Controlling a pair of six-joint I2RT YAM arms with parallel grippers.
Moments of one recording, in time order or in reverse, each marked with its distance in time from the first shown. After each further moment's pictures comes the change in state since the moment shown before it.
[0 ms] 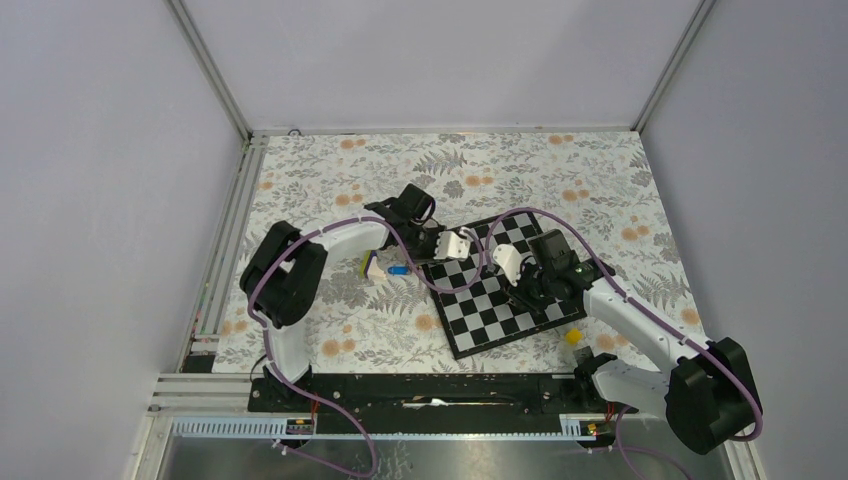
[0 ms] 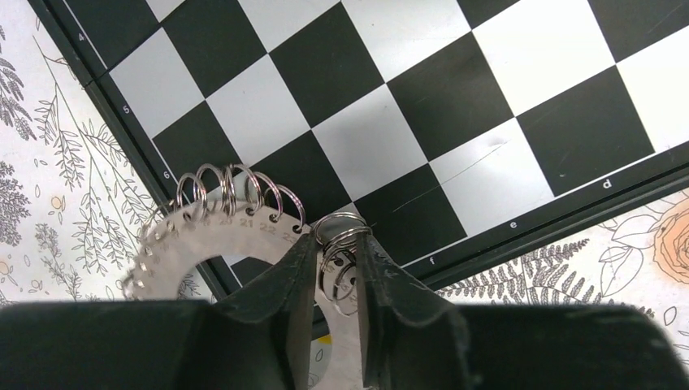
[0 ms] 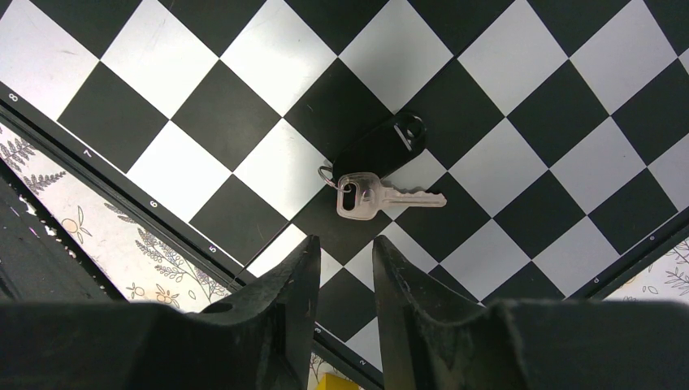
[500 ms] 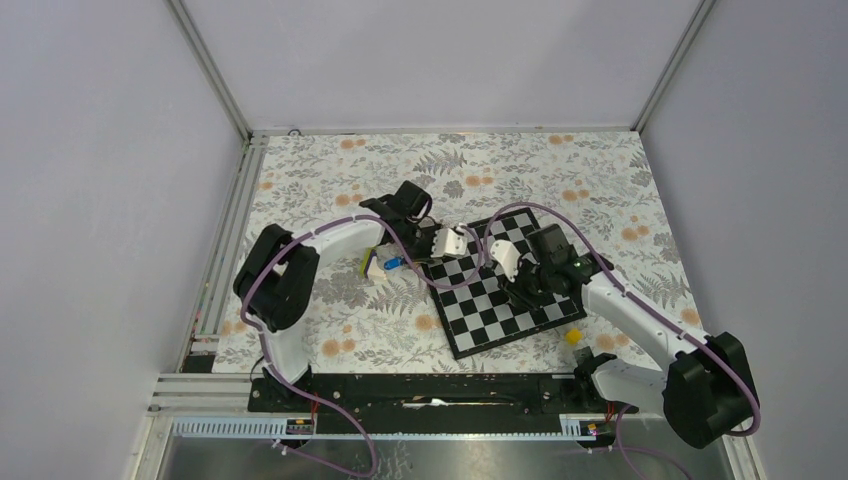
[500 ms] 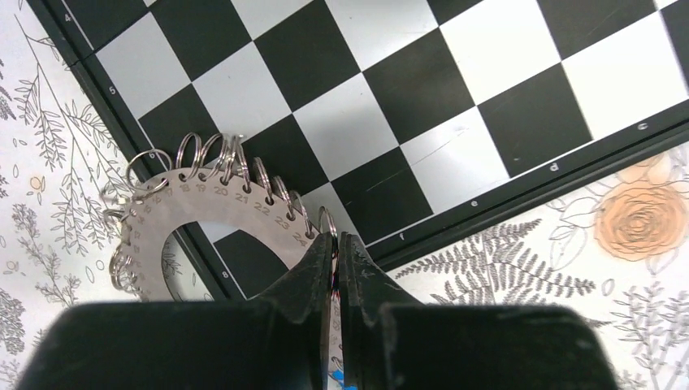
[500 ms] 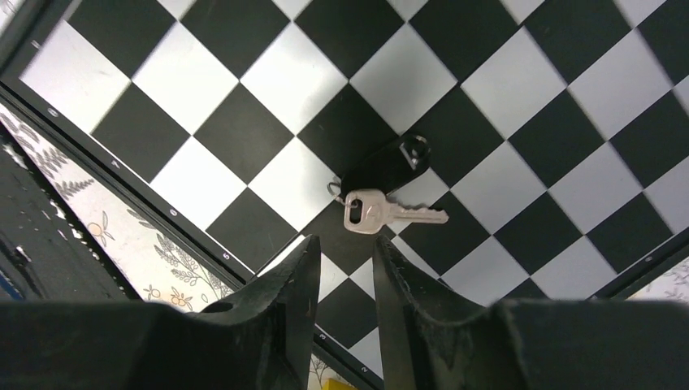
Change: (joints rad) left arm 0.007 -0.036 0.005 -0.068 0.002 -0.023; right arm 0.000 0.028 0.029 -0.014 -0.034 0.000
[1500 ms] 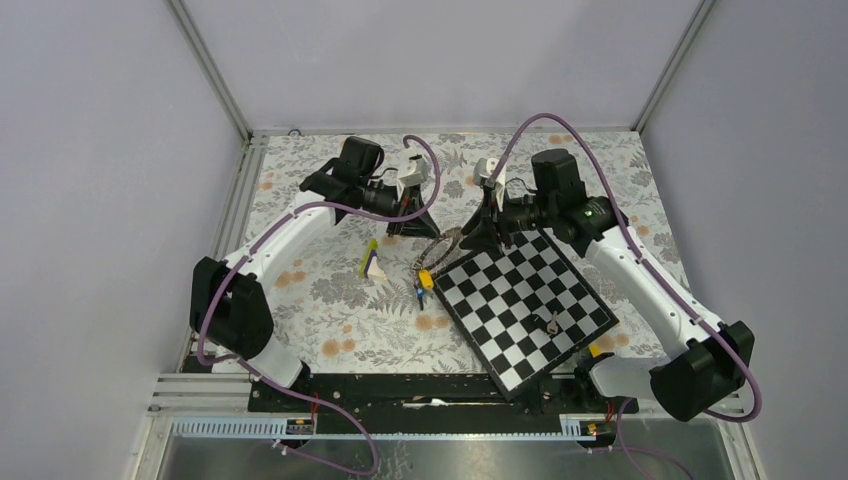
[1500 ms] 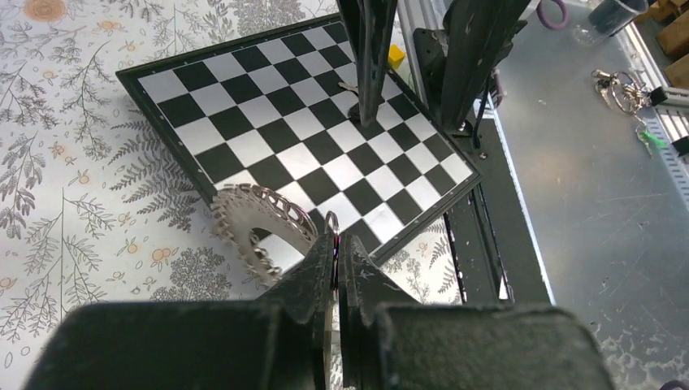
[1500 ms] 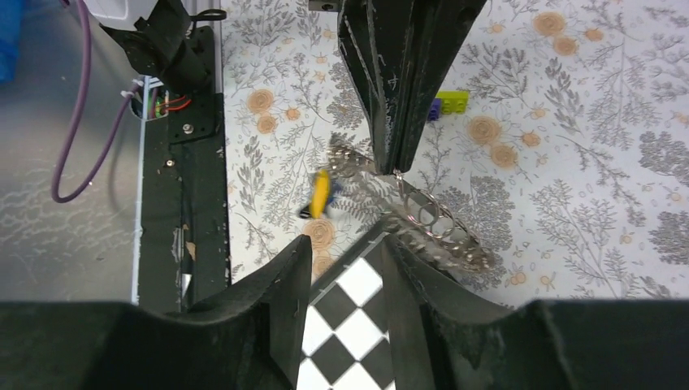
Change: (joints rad) left arm 0.188 -0.251 0.116 -0.061 0.694 -0.547; right arm -0.002 0.131 0.546 0.074 -0.593 0.210
